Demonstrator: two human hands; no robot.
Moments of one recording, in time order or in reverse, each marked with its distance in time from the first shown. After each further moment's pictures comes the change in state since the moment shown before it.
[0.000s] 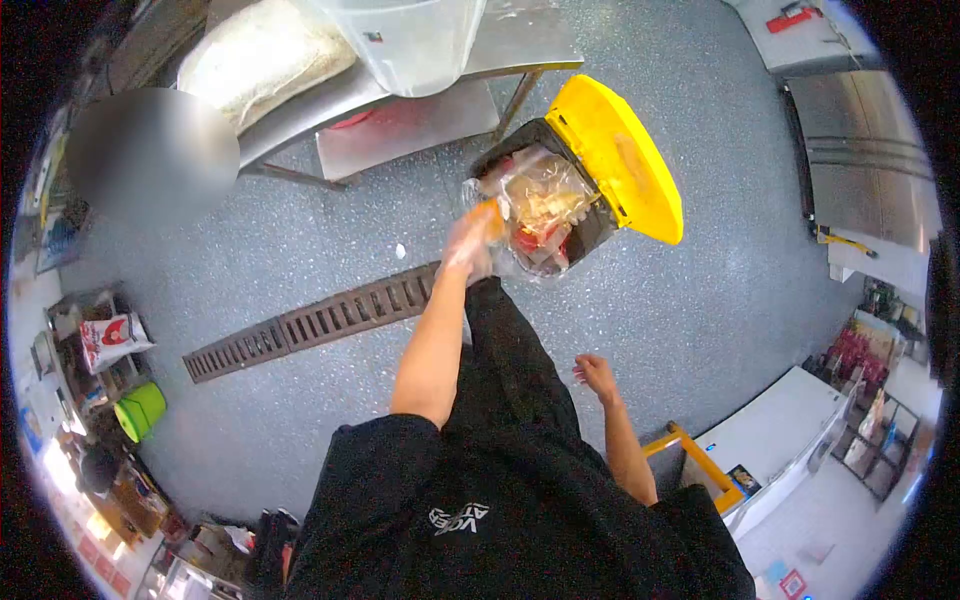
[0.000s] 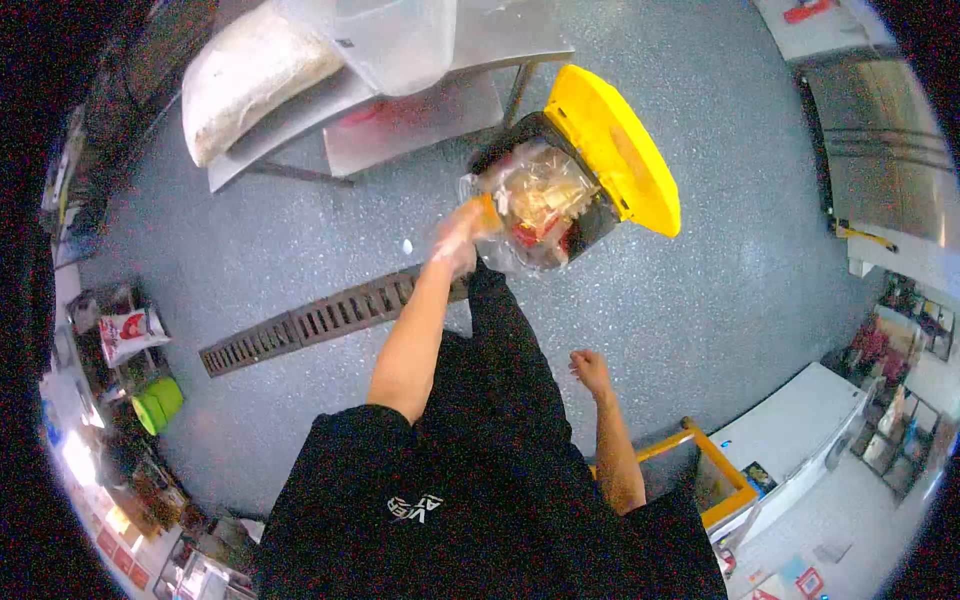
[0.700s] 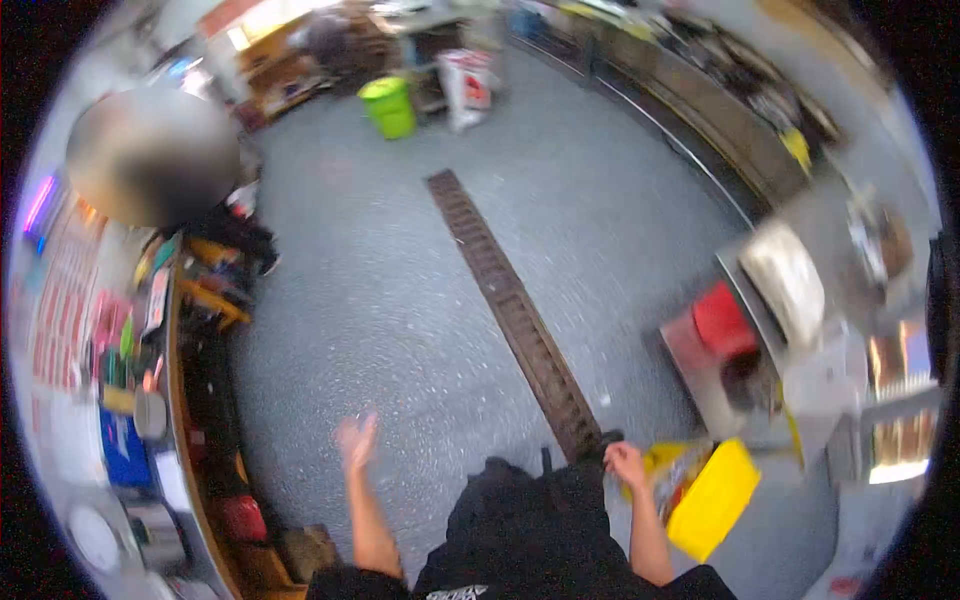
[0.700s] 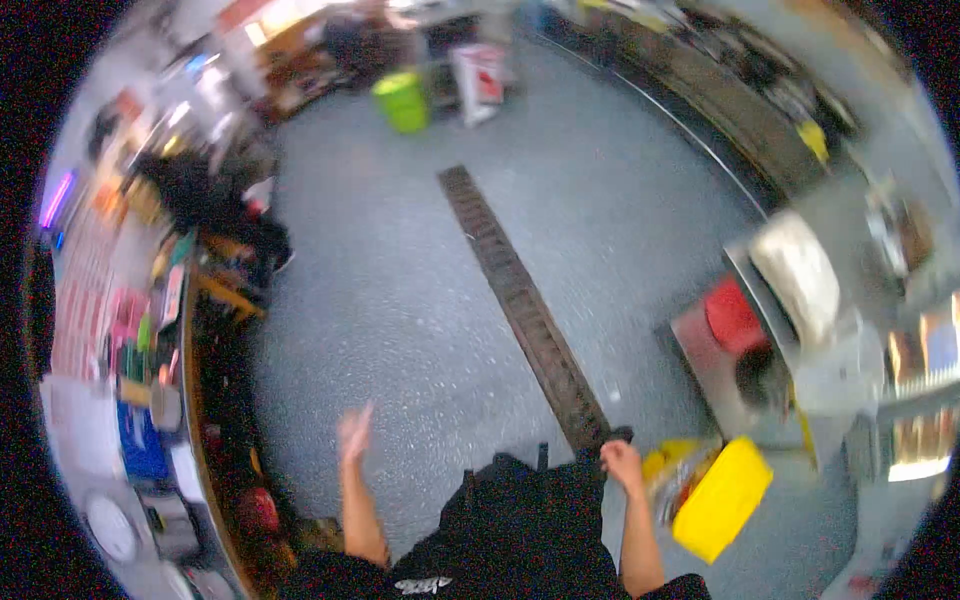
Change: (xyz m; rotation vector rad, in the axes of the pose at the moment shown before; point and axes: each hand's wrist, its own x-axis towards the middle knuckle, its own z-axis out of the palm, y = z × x) left_hand -0.613 -0.560 -0.290 -0.191 1.738 -0.332; right_hand -0.055 -0.128 0.316 -0.869 -0.888 -0.828
